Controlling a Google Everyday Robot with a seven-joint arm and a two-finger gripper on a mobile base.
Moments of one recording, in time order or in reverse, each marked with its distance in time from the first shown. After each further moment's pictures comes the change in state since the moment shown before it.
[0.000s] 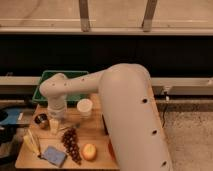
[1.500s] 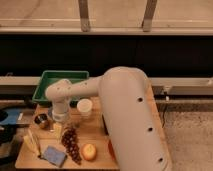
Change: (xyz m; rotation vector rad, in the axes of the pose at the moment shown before) arm 0.024 -0.001 0.034 -0.073 0.029 0.073
